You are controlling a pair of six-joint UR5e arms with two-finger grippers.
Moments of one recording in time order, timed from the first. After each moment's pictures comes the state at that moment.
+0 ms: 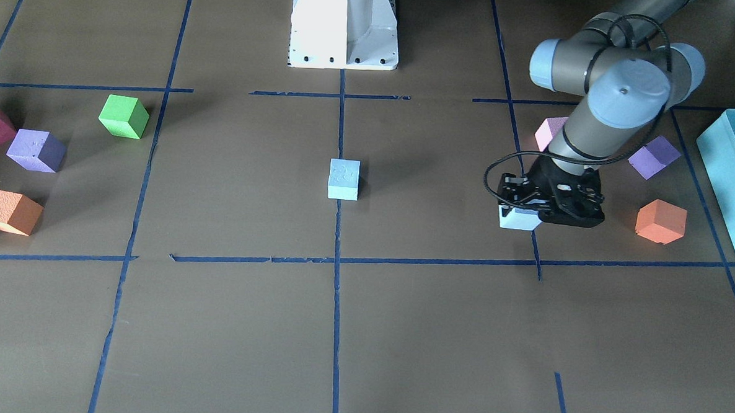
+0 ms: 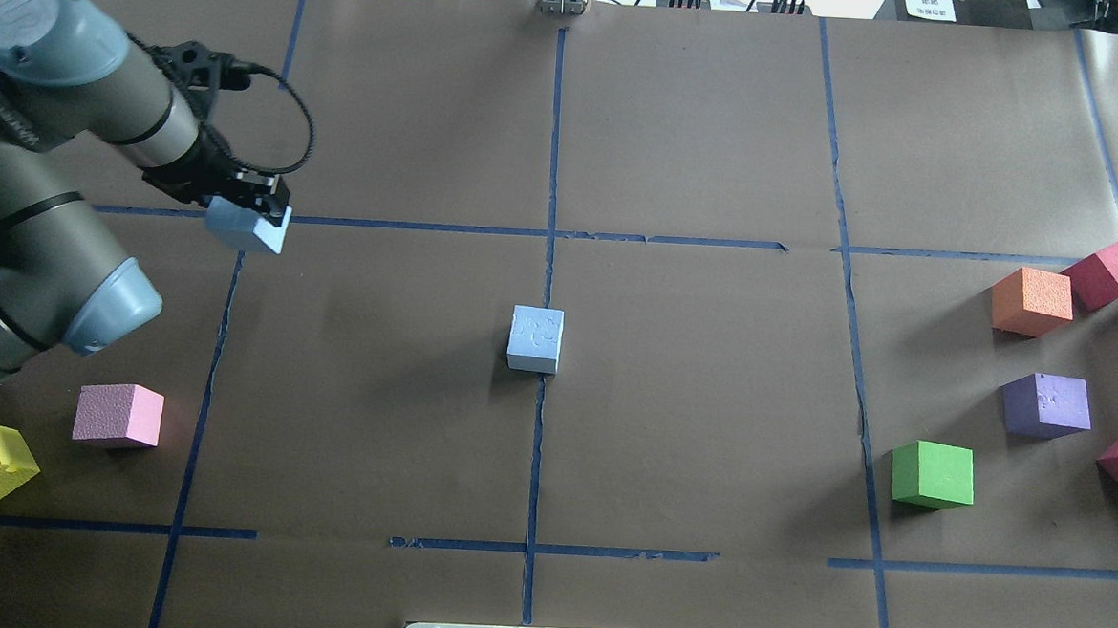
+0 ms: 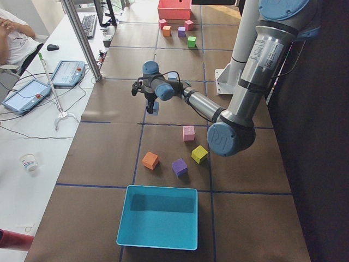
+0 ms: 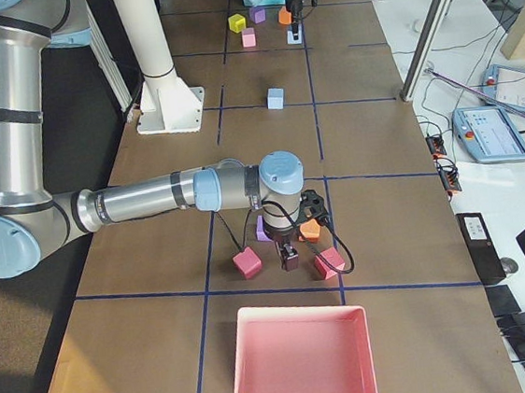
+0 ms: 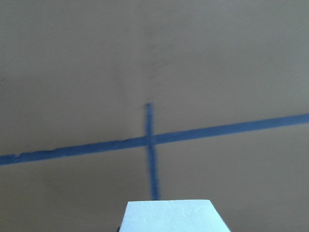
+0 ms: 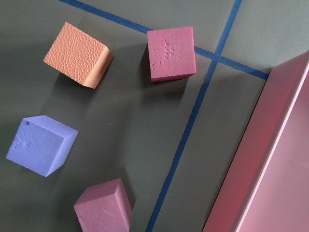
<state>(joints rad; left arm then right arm) -0.84 -2.08 -1.70 -1.66 -2.09 -0.91 1.52 -1.73 1.89 -1.72 2.30 -0.31</state>
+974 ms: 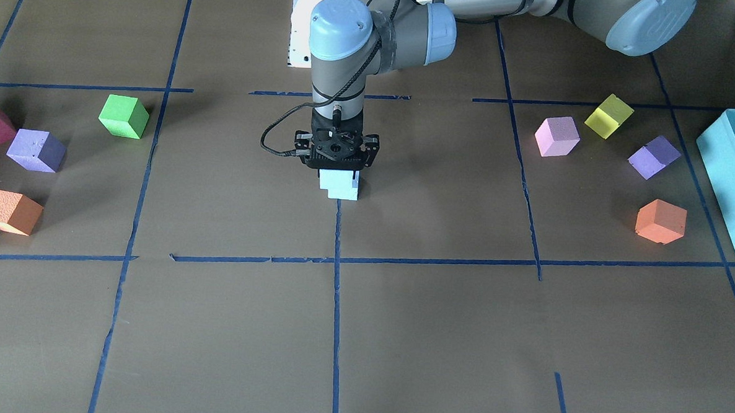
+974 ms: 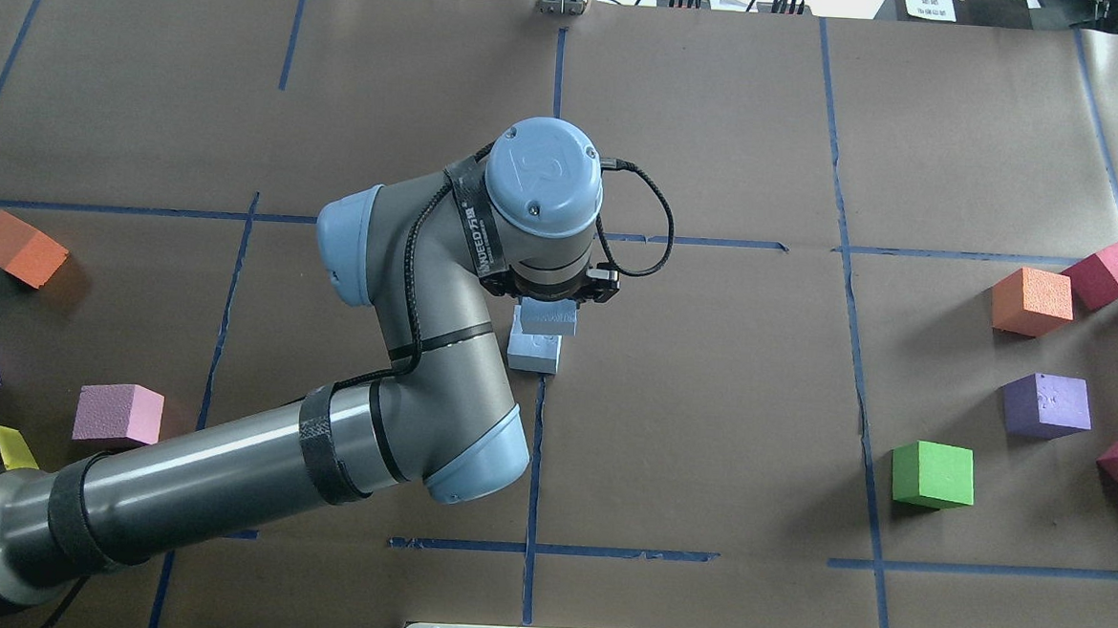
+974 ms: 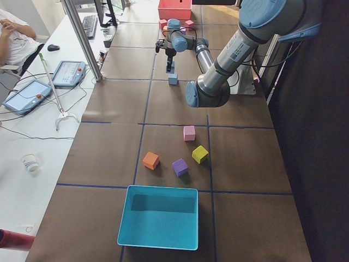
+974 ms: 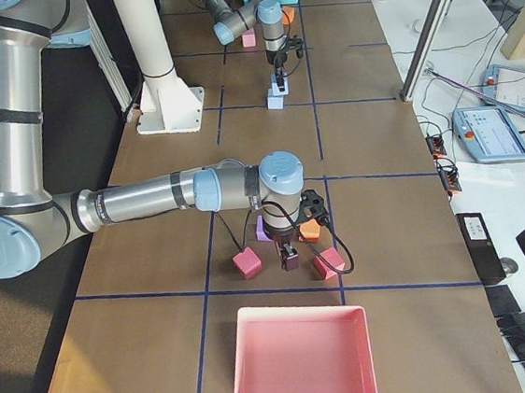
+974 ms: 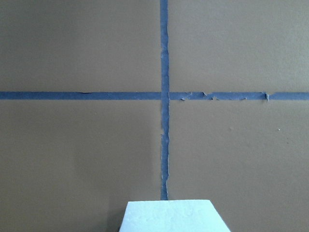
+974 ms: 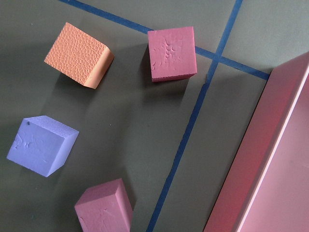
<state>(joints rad) -0.50 -2.51 -1.47 -1.52 -1.80 -1.20 1.52 -1.73 1.89 -1.72 2.31 -0.31</state>
